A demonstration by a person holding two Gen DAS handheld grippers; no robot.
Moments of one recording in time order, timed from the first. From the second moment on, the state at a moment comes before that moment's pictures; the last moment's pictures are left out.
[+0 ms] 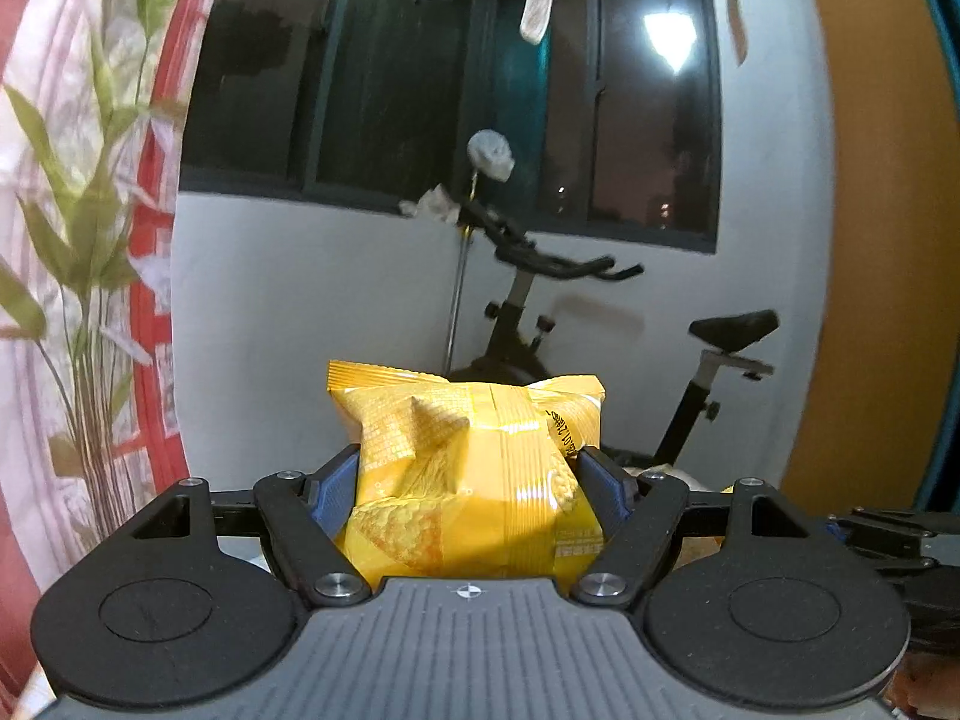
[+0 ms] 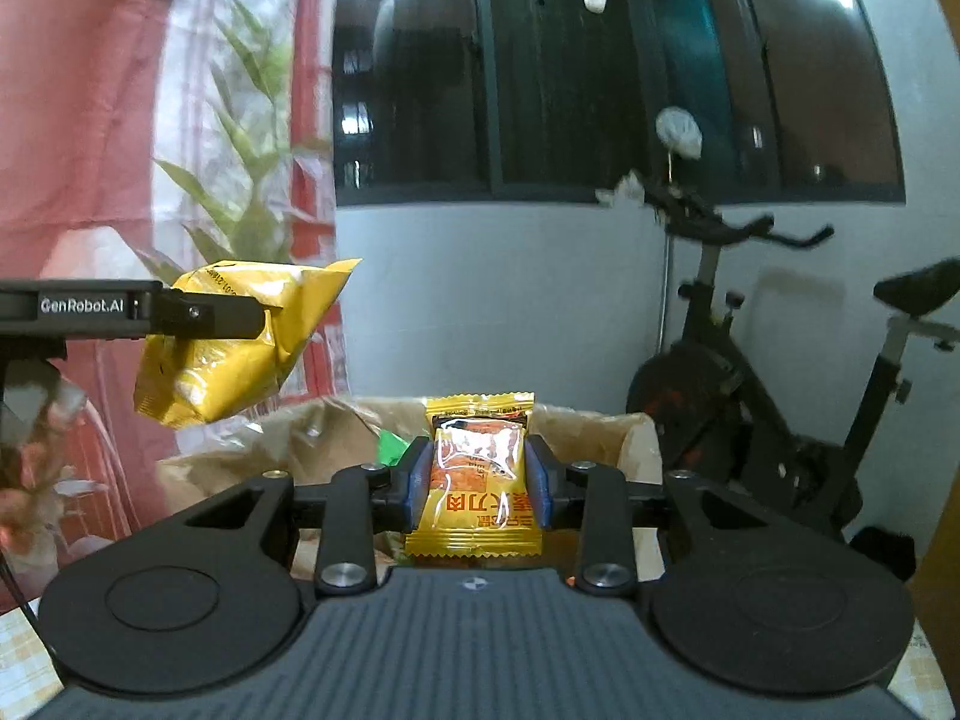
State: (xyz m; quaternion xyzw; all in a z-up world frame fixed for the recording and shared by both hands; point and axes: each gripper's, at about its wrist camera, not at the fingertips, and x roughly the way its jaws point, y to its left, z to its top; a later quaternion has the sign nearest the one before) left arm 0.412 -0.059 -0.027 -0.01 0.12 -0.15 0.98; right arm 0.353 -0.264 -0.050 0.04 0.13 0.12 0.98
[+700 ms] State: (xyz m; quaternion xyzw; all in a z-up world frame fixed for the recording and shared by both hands) left arm 0.419 -0.018 -0.051 -0.01 0.19 -0.16 0.97; right arm 0.363 -0.258 -0.075 0.04 0.19 0.12 0.97
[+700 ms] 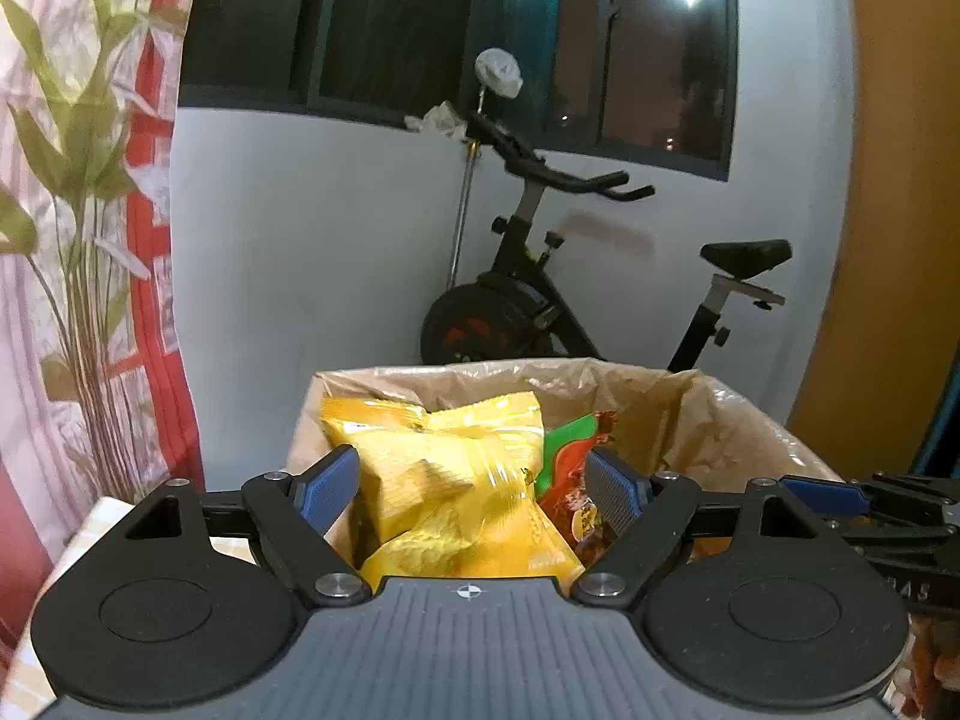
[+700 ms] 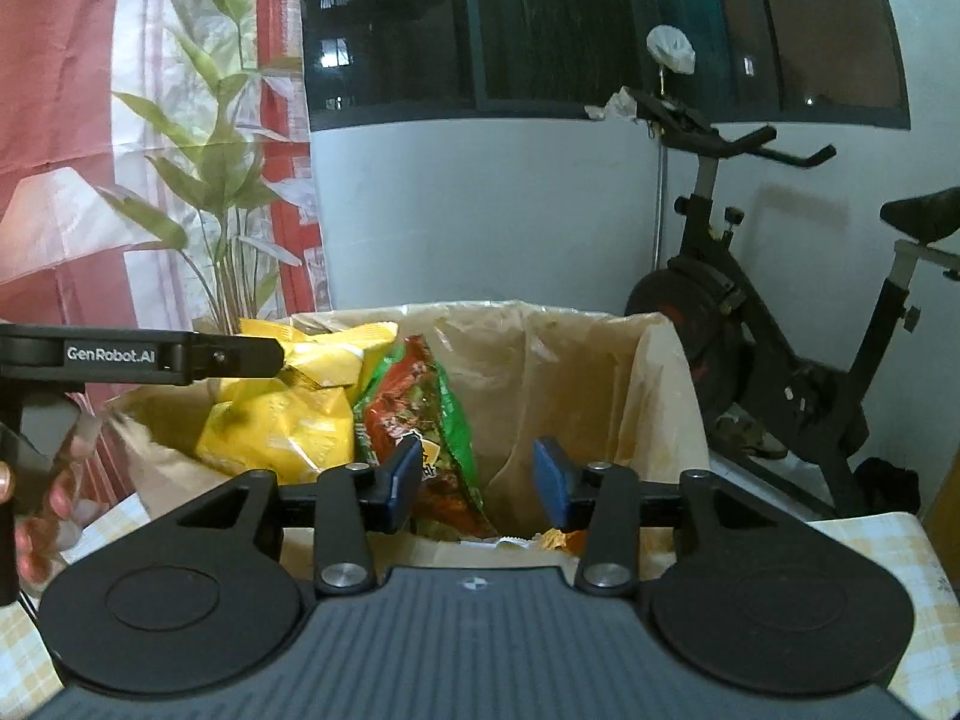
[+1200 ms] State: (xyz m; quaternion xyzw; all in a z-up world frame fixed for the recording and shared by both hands) left arm 0.354 0.060 -0.061 -0.05 0.19 -0.09 0.98; right arm 0.289 -0.296 -0.080 0.04 0.15 0.09 0.98
